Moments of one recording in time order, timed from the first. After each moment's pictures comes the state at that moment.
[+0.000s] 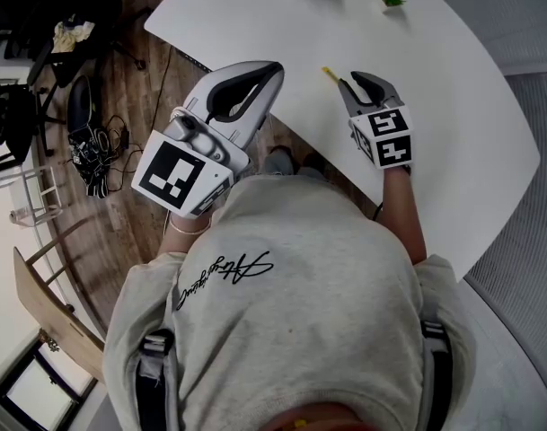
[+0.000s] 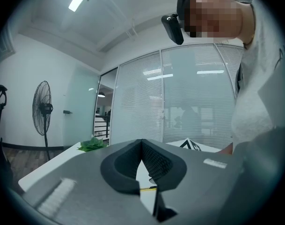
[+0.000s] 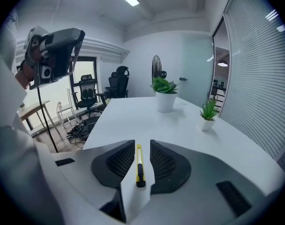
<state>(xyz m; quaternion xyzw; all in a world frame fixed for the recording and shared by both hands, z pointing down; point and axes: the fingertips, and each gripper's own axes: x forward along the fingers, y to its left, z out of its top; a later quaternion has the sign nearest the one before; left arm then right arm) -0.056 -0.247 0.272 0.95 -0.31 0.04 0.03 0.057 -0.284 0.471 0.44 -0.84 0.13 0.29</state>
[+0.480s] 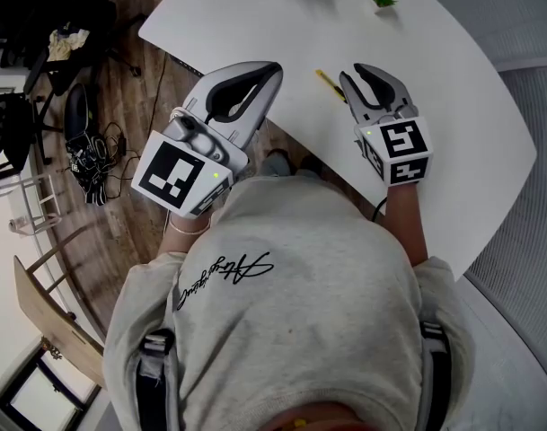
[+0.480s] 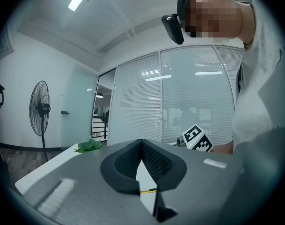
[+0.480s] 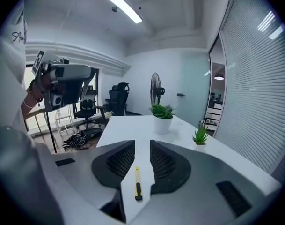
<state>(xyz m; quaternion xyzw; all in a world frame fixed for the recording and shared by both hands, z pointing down) -0.049 -0.245 0.265 0.95 -0.29 0.04 0.02 0.056 -0.277 0.389 0.46 -0.86 0.07 0.22</state>
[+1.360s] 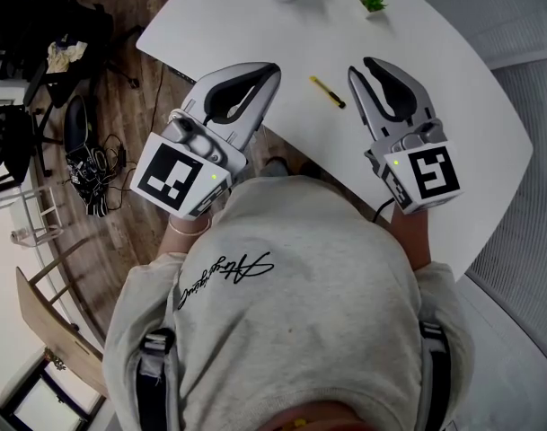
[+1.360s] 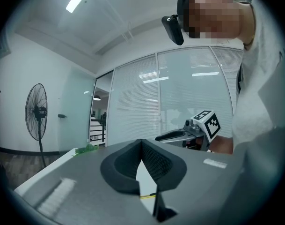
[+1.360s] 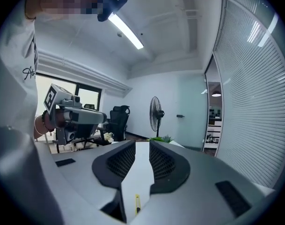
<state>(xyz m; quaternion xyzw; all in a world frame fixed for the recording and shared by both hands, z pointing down) -0.042 -0.244 0.254 0.96 -0.28 0.03 0.01 0.058 -0.257 0.287 0.47 -0.88 0.00 0.10</state>
